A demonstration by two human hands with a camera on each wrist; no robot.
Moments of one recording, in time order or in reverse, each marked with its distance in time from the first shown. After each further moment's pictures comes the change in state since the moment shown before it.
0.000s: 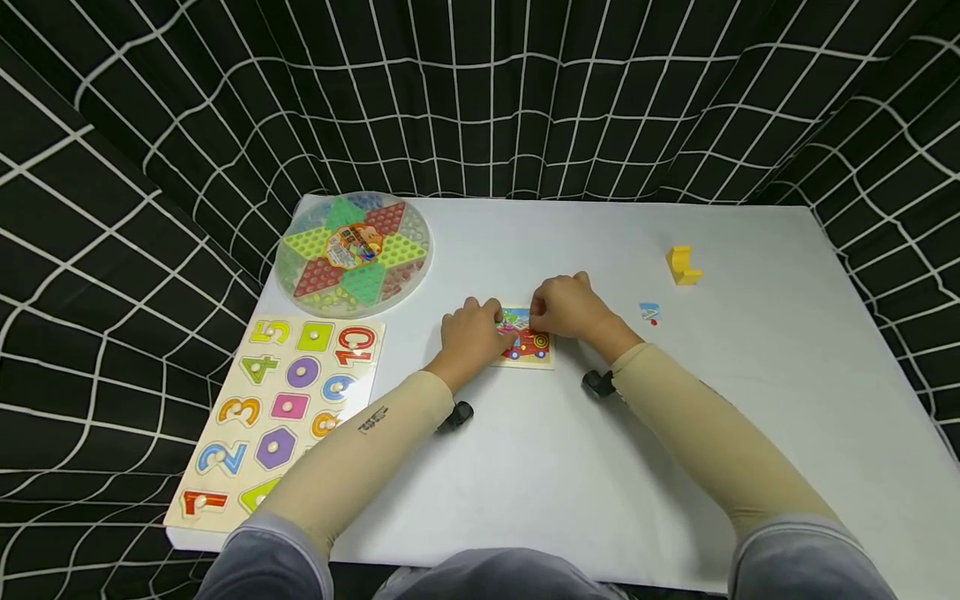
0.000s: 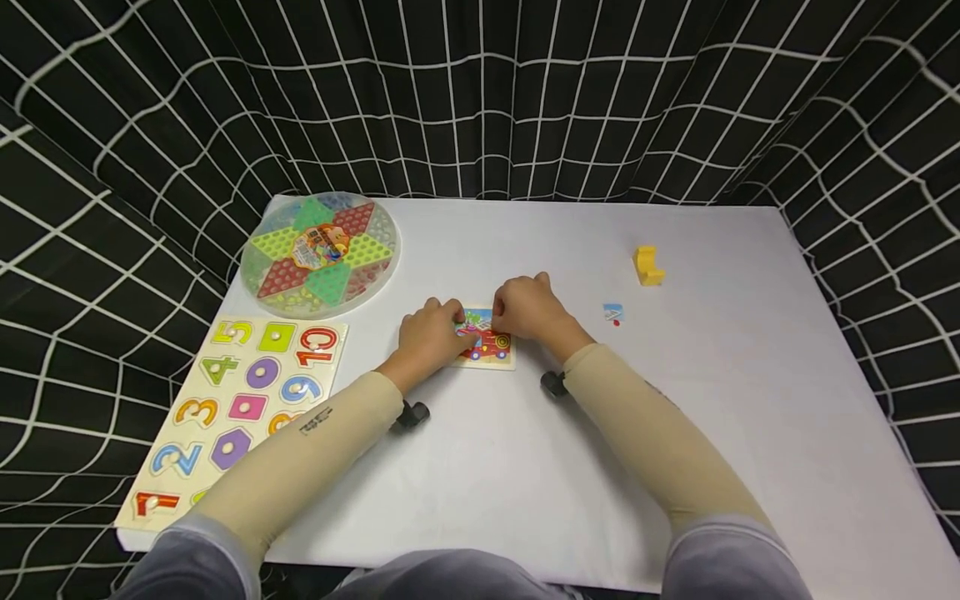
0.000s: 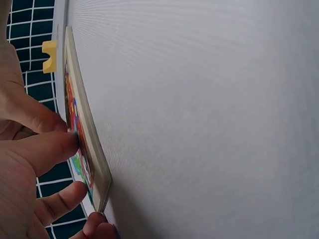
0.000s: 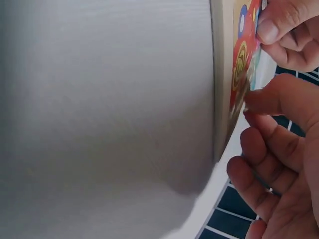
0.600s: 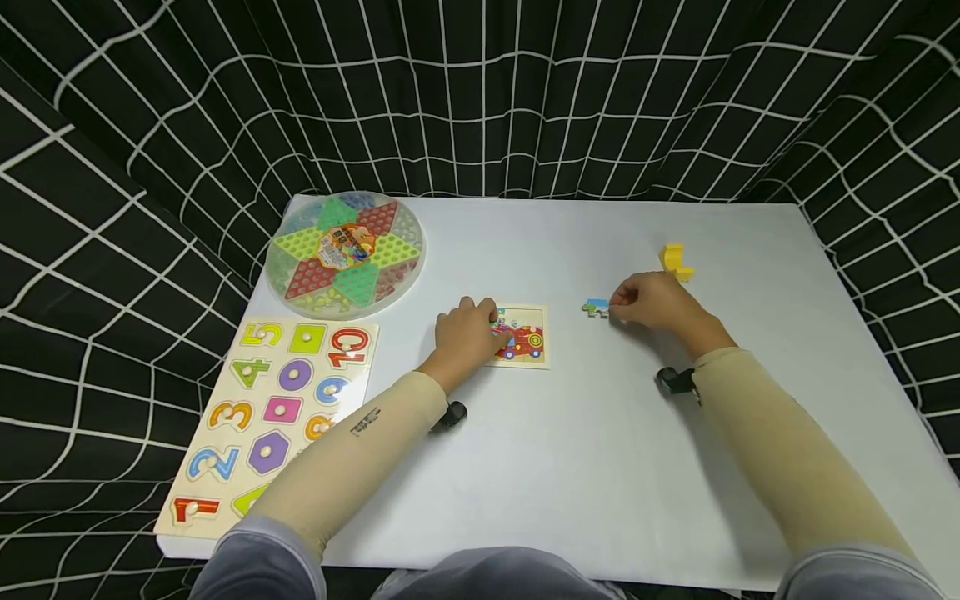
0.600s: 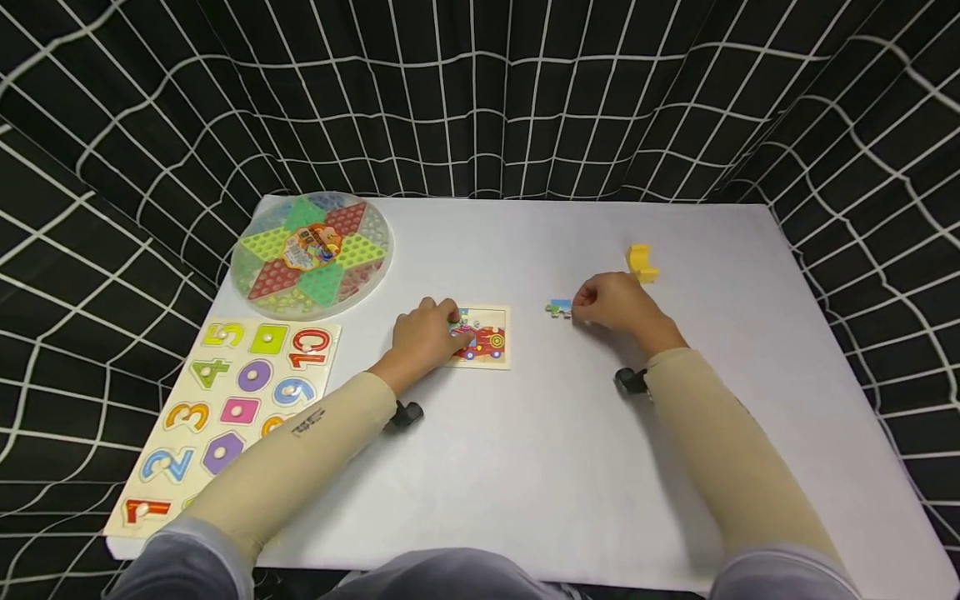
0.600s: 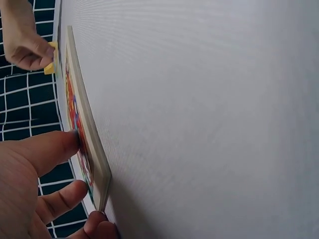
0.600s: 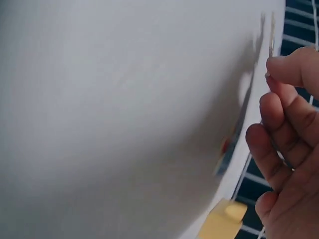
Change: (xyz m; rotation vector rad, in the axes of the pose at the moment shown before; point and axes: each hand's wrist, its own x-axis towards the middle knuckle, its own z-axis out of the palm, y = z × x) left_hand 0.002 0.000 0.002 0.022 -0.004 0.017; right_hand -0.060 0.119 -0.025 0.225 0.028 0.172
